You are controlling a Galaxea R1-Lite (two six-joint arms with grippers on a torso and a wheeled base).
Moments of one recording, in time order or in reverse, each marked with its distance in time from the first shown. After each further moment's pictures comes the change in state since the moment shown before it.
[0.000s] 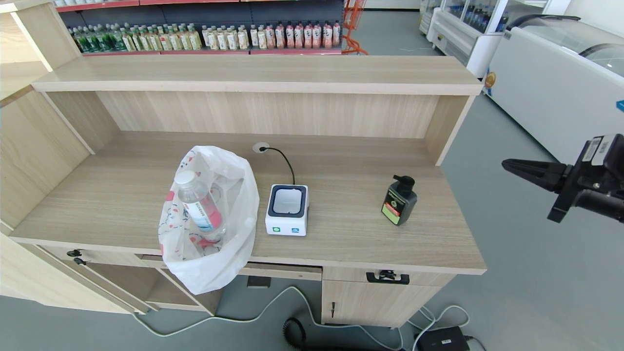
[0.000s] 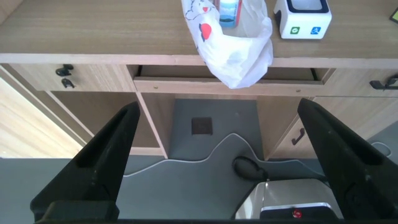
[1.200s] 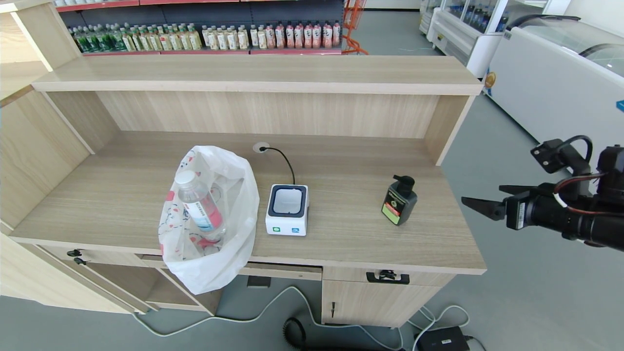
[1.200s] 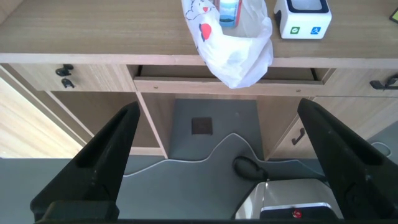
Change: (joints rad) left arm 0.000 0.000 0.000 0.000 0.000 0.000; right arm 0.154 0.098 -0.016 0.171 -0.482 0.690
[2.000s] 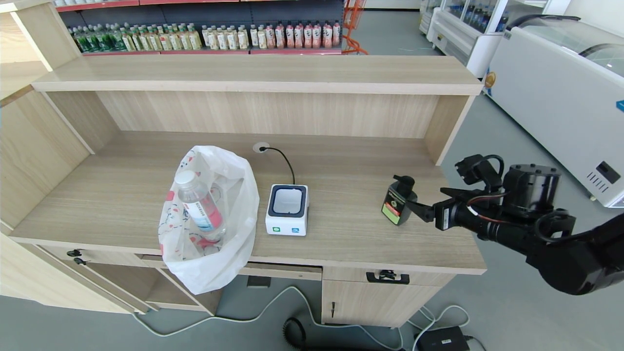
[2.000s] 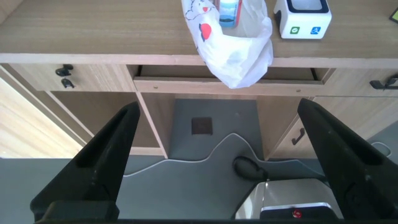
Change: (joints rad) left arm 0.000 0.000 0.000 0.000 0.000 0.000; right arm 0.229 0.297 -0.020 -0.376 -0.164 0.051
